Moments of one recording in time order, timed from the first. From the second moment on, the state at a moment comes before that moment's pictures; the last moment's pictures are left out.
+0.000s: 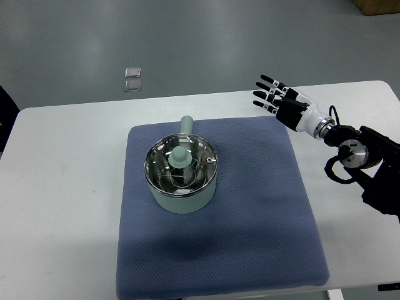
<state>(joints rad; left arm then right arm) 0.06 0.00 -0.04 -0.15 0.00 0.04 0.17 0.74 -0.24 0.72 0.64 -0.13 0.38 0.13</state>
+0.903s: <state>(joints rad) 0.06 0.00 -0.04 -0.15 0.00 0.05 0.17 0.84 -0.25 0.71 0.69 -0.53 0.47 0.26</state>
